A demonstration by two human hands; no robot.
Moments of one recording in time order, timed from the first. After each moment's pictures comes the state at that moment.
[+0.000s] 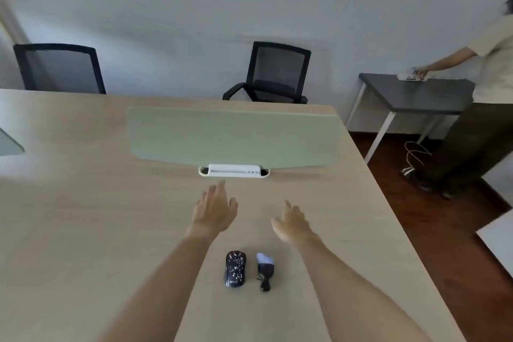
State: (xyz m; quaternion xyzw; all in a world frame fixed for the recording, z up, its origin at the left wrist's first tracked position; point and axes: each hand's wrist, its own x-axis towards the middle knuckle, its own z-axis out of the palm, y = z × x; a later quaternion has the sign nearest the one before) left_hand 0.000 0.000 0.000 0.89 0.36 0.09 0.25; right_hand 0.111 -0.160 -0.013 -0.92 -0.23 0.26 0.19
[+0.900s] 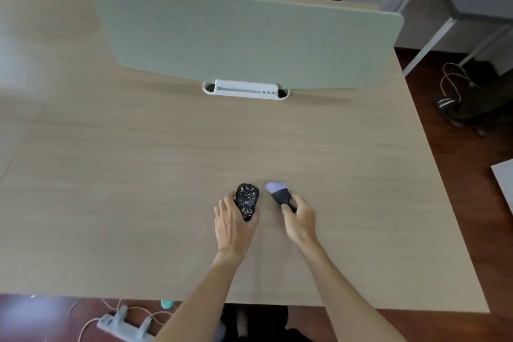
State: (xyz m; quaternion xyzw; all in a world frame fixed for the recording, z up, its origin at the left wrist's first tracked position) left_hand -0.060 -0.092 -0.181 0.80 0.50 0.09 0.33; right_hand 0.045 -0.194 -0.152 -0.85 -0.10 0.27 0.43
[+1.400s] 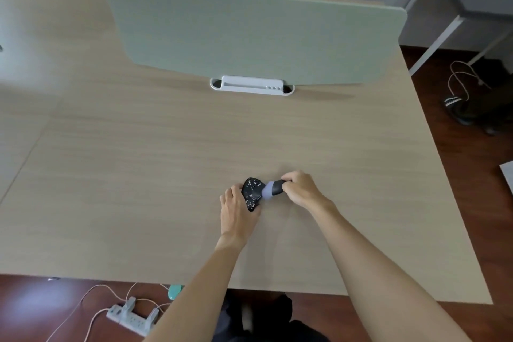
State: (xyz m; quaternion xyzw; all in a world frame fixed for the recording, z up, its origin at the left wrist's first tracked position) left_hand -0.067 -0.086 -0.178 0.82 0.46 0.08 0.34; right_hand 0.084 -0.164 -0.113 -0.85 -0.21 0.39 0.27
